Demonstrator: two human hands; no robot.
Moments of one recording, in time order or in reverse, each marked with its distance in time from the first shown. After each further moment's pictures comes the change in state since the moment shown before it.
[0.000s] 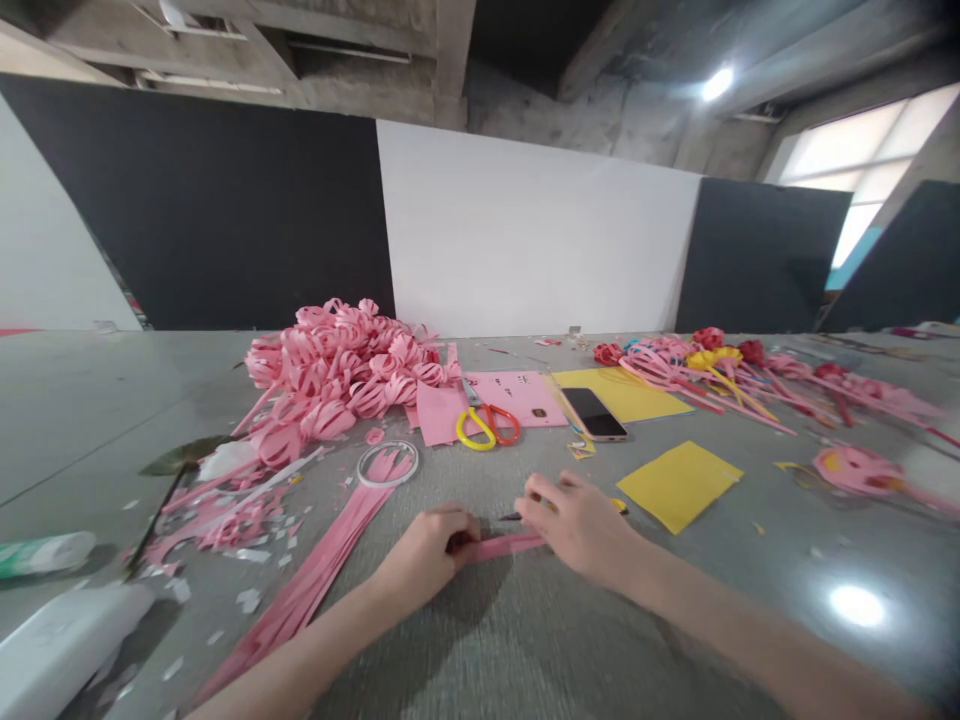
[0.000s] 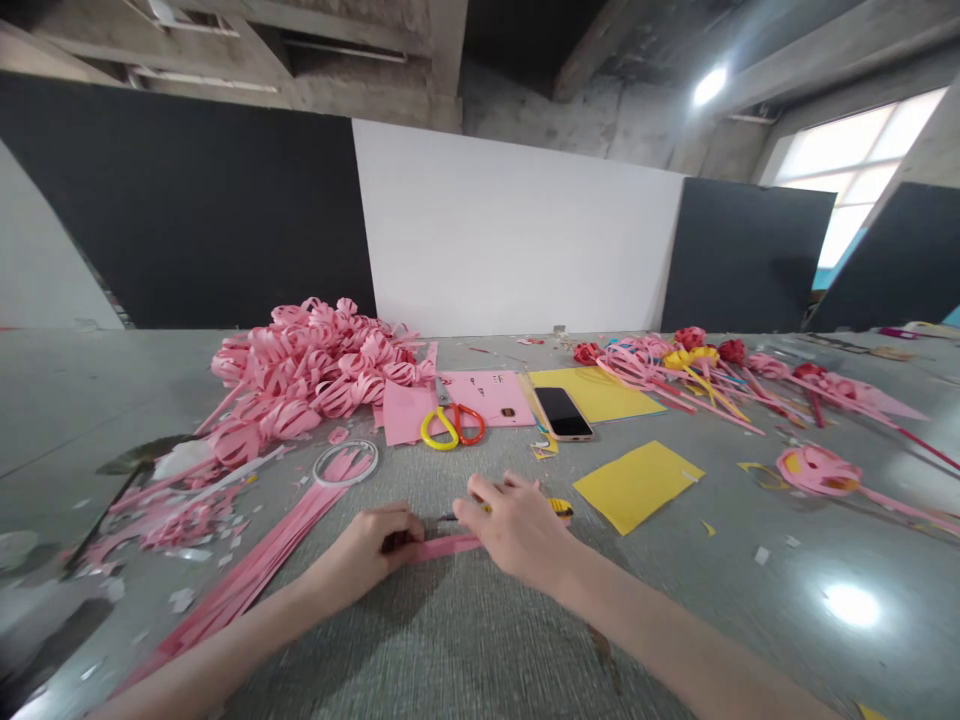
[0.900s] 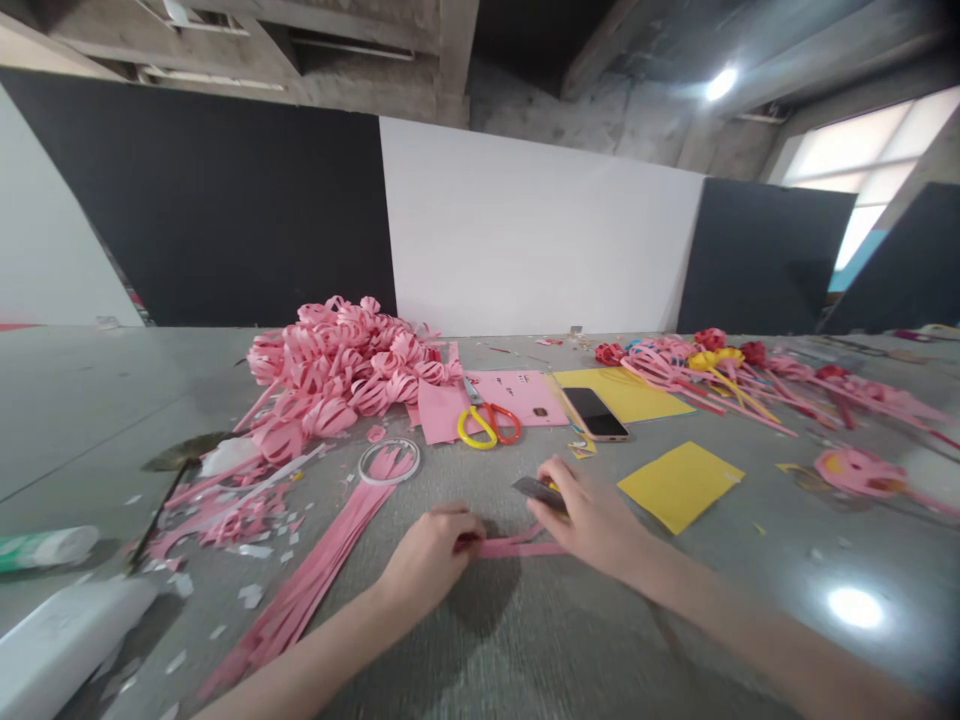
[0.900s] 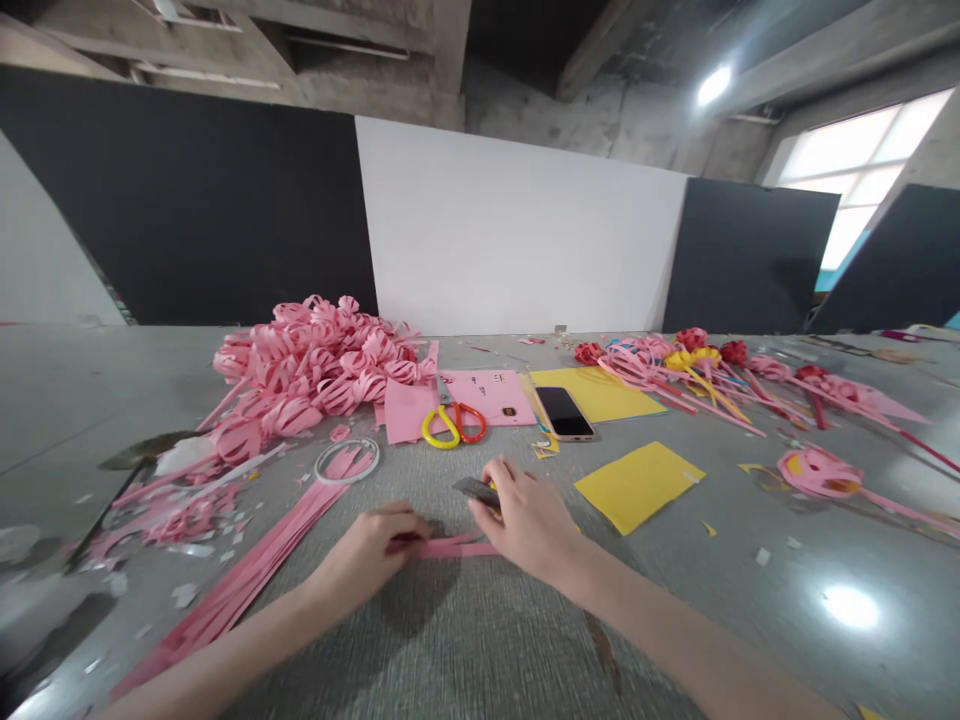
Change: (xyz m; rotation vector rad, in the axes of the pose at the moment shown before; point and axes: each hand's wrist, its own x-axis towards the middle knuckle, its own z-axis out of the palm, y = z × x) left_hand -0.001 0.008 0.003 0.052 0.016 -0.043; right_hand -0.002 0.000 -0.002 0.314 0.073 0.425
